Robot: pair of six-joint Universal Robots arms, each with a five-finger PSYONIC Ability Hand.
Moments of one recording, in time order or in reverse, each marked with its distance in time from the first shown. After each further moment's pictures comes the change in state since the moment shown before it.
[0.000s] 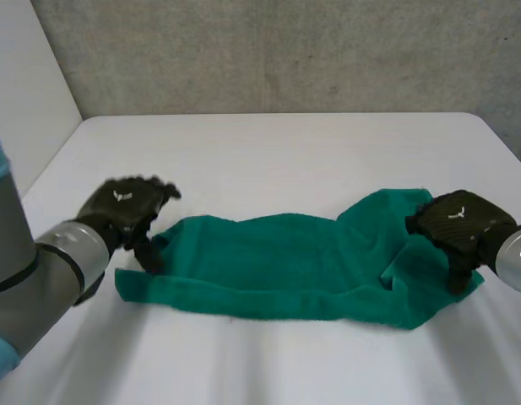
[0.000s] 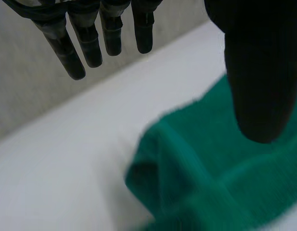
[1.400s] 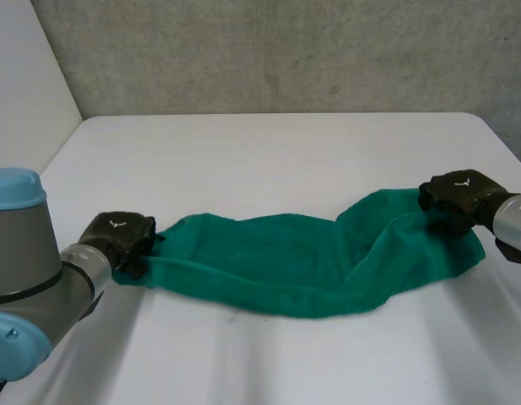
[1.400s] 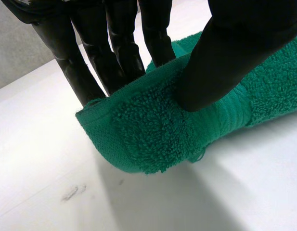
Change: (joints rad) left arm 0.069 -0.156 -0.059 0.117 -0.035 0.037; right arm -0.104 0.342 -0.296 -0.082 -0.149 0.221; left_hand 0.864 0.945 0.933 0.942 0.899; right_hand 0.635 0.748 0.767 0.783 0.773
